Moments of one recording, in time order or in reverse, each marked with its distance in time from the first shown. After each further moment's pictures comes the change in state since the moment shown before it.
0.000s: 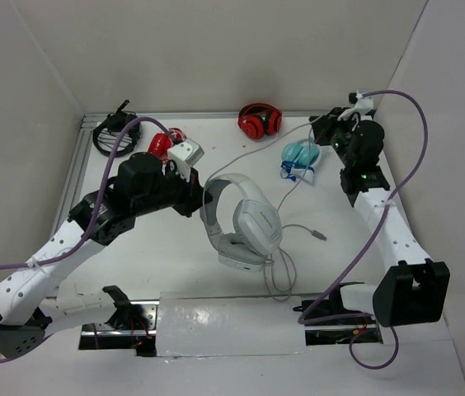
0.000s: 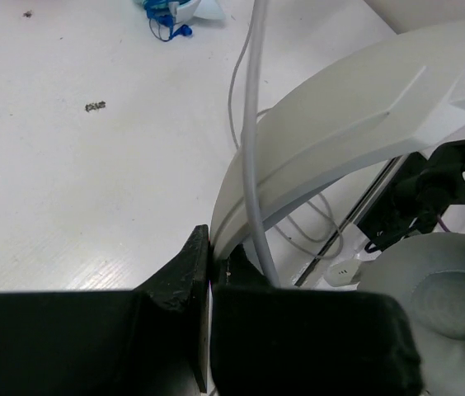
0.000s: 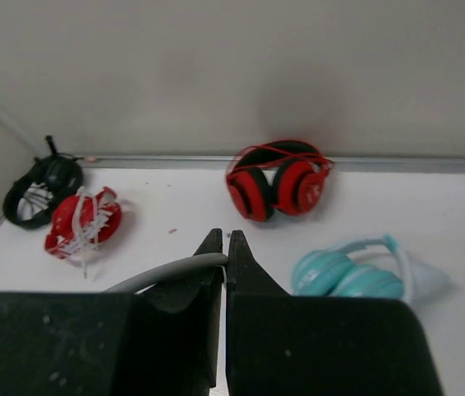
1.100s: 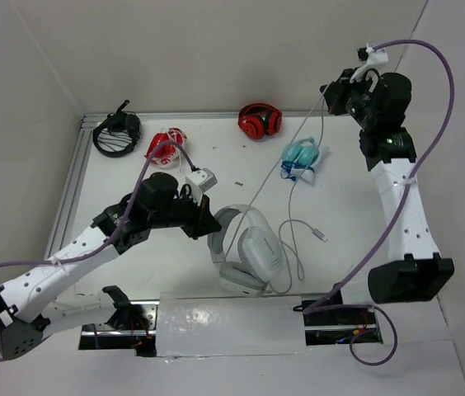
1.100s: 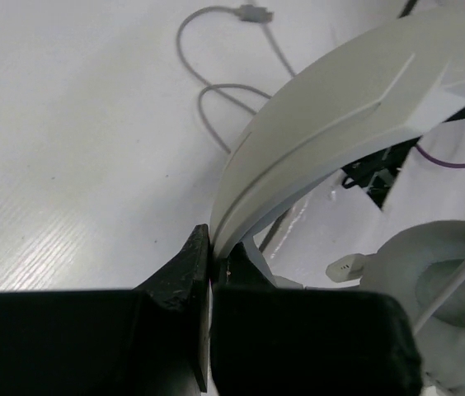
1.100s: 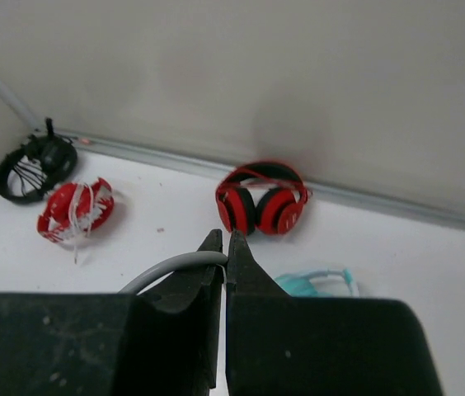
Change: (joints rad) left arm -0.013 -0.002 -0.274 0.132 0.186 -0.035; right arm -0.072 0.109 0.545 -0.470 -0.111 -0.179
